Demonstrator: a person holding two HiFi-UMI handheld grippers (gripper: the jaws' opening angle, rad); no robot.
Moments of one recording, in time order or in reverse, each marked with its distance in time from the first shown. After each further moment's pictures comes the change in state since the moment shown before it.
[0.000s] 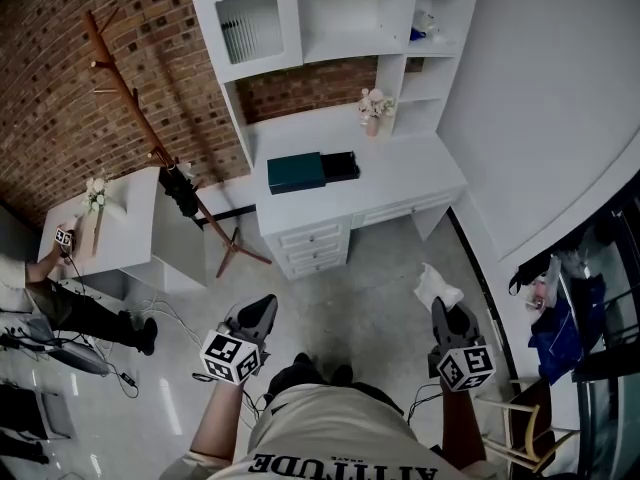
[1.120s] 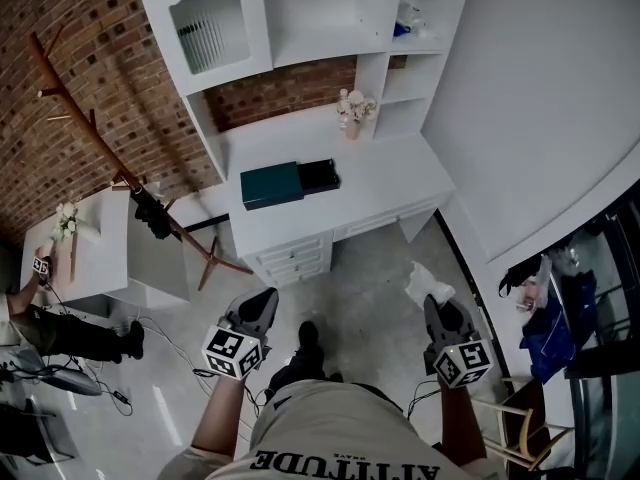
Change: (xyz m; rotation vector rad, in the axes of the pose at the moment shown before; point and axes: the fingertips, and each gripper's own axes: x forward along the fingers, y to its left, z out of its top) left arm 0.121 0.034 0.020 -0.001 0.001 -0.063; right arm 0.081 -0.048 0.006 -0.009 0.042 0.001
